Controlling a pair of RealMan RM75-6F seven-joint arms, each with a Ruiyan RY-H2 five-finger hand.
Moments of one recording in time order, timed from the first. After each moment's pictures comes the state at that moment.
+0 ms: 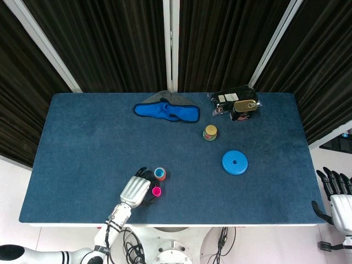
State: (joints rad) left arm -0.51 -1.80 -0.06 -1.56 1.27 1.12 0.42; right arm -0.02 -1.09 0.00 -1.51 -1.55 1.53 0.07
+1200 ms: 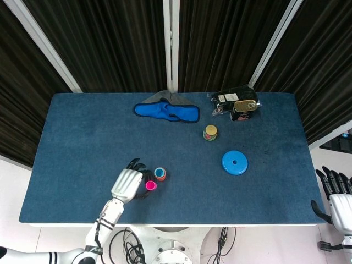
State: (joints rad) left arm -0.50 -1.67 -0.12 -1.78 1.25 1.18 0.47; right arm -0.02 -1.09 0.00 -1.51 -1.56 1.53 0.07
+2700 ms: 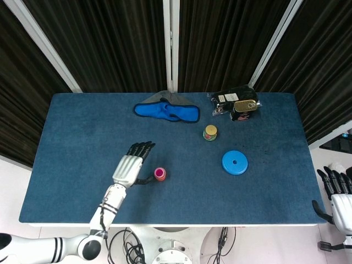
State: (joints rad) left arm -0.61 -1.65 -0.20 -1.74 1.11 1.17 0.42; right arm -0.02 -1.08 0.00 -1.52 -1.56 1.53 0.08
